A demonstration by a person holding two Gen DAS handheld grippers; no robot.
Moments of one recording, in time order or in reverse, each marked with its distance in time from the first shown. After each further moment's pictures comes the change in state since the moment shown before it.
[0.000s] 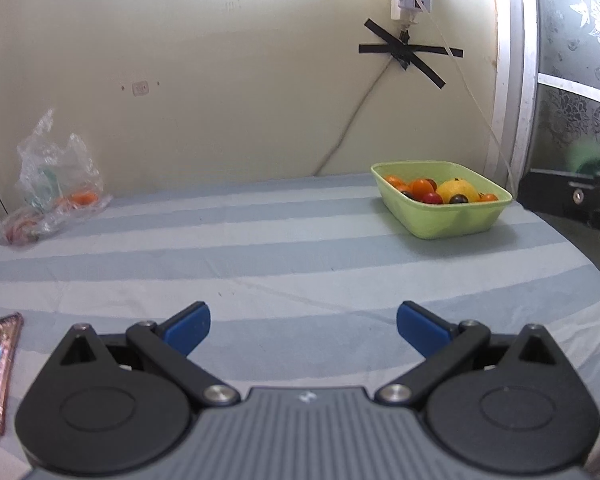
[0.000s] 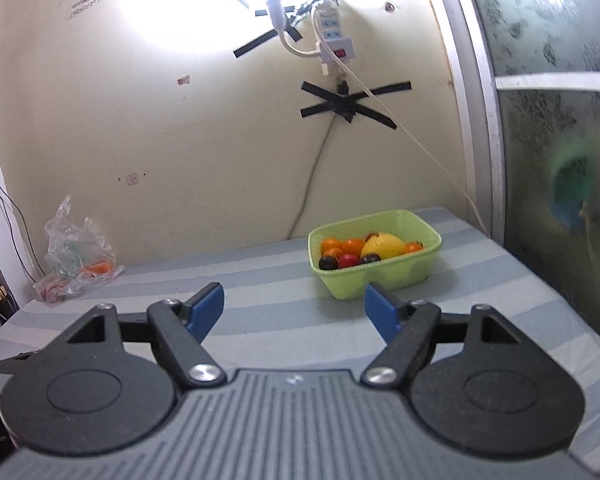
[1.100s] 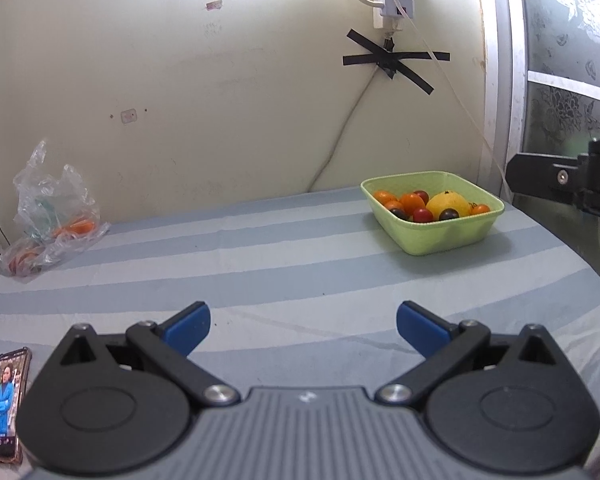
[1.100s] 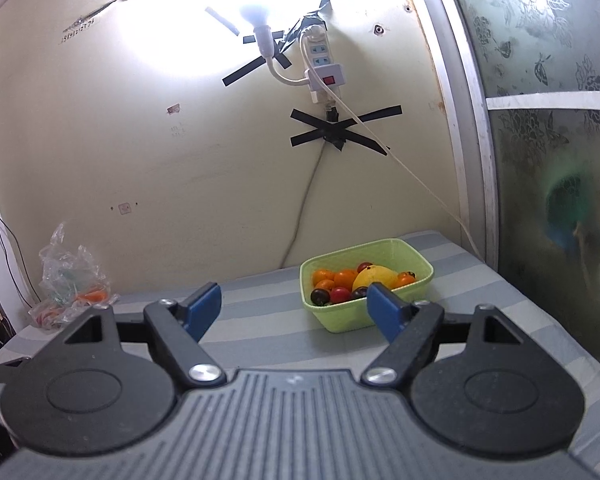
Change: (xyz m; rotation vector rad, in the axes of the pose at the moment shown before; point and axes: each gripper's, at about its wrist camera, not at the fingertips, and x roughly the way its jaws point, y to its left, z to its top) left arm -0.001 -0.016 0.022 0.055 -0.004 0.001; right arm -0.001 -0.006 0.015 0.034 -0.058 -0.023
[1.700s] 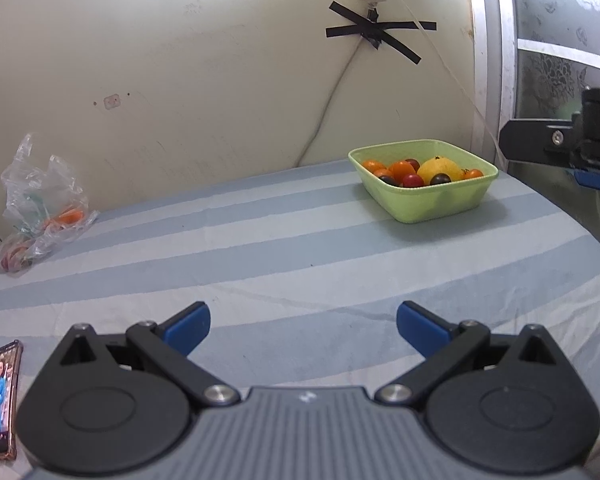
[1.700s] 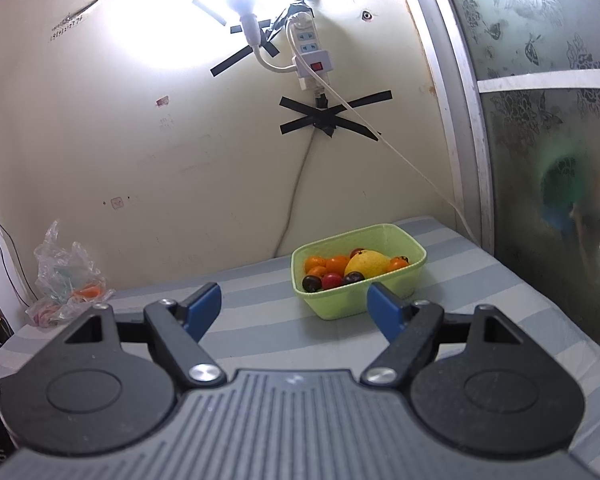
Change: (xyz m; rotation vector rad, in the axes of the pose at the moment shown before) left arm 0.012 -0.012 -0.013 0.046 0.058 -0.009; right arm 0.003 -0.009 -0.006 0.028 0.027 -0.010
